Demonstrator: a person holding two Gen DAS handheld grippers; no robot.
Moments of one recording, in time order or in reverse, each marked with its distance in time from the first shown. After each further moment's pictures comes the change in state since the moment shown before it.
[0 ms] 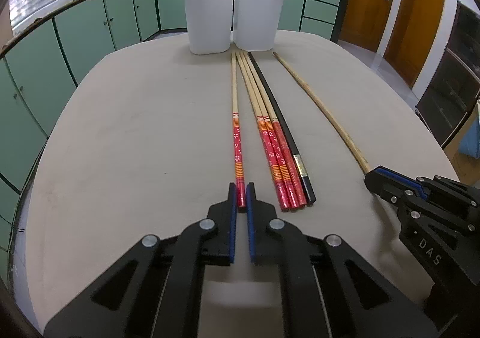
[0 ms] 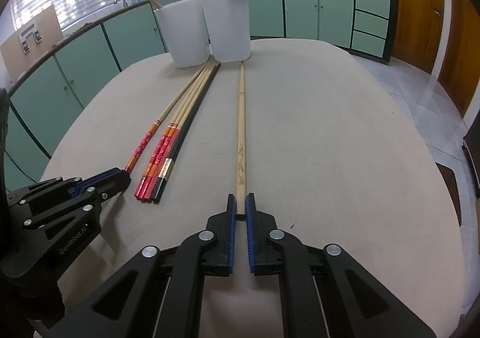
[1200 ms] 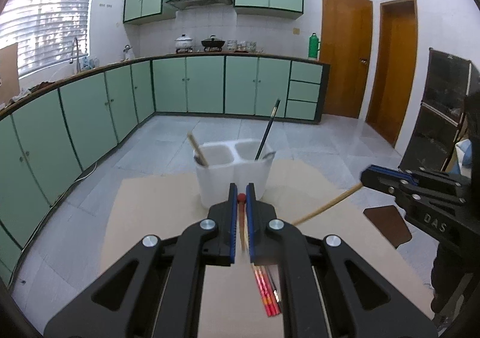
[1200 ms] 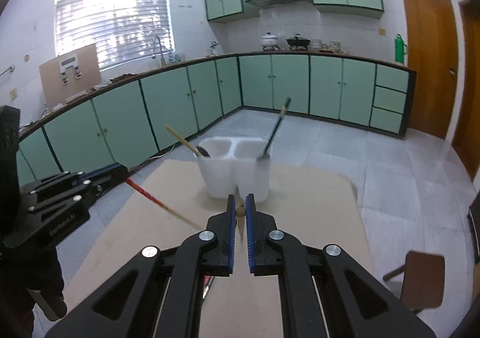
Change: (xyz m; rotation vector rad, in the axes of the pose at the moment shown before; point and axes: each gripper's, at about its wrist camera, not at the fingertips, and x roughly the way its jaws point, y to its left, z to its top) left arm -0.134 0.011 0.133 0.041 -0.394 -0.060; right arm -0.125 0.007 0.143 -0.147 -0.308 0.109
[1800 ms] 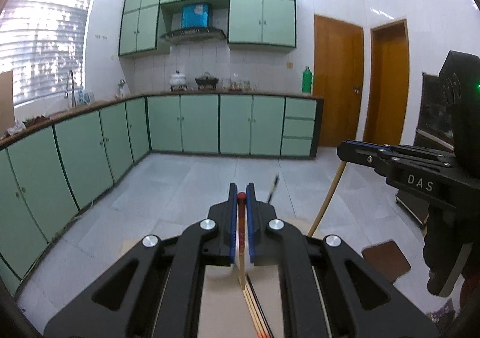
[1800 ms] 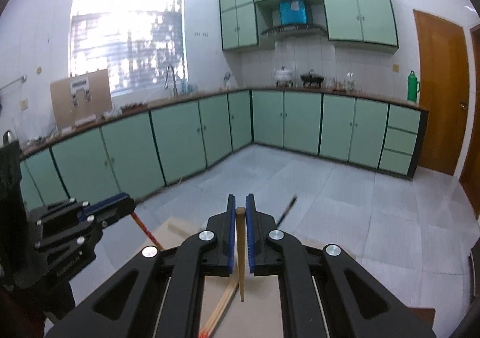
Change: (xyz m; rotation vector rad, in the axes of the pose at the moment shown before) left arm 0.002 0.000 0.100 0.022 -0.181 -0.013; right arm -0.002 -0.010 0.129 -0.028 -0.187 0.027
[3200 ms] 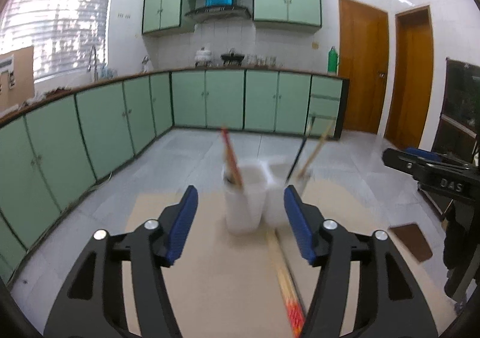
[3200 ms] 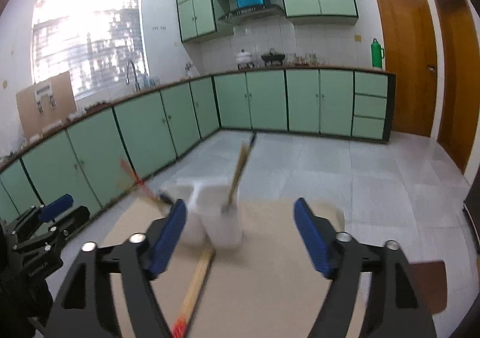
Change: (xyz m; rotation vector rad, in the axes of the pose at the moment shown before) left arm 0.006 0.026 -0.122 -0.043 0.127 0.122; right arm 0.016 -0.024 -0.132 0.118 0.124 -0.159
